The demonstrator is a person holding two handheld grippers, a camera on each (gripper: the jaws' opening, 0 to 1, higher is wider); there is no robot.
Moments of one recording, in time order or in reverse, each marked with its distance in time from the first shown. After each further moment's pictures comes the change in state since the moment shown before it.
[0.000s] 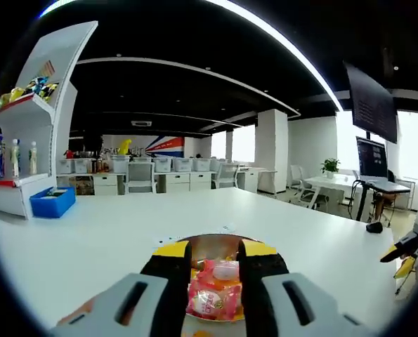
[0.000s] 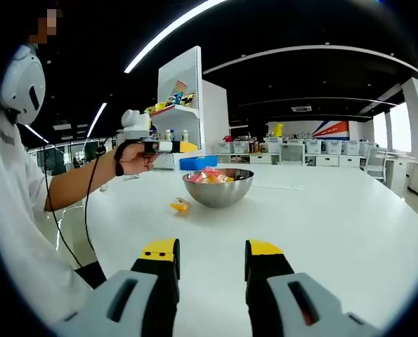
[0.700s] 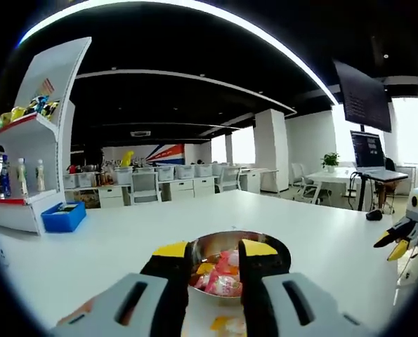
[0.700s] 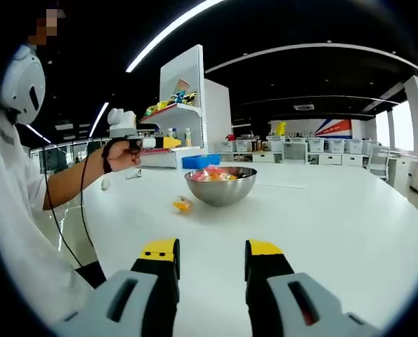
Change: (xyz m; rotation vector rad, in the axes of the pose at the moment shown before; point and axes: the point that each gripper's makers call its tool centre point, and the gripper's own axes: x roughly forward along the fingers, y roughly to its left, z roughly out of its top) left arm -0.035 0.018 0.005 0.081 -0.023 0.007; right arm 0.006 0.004 -0.002 0.004 0.009 0.015
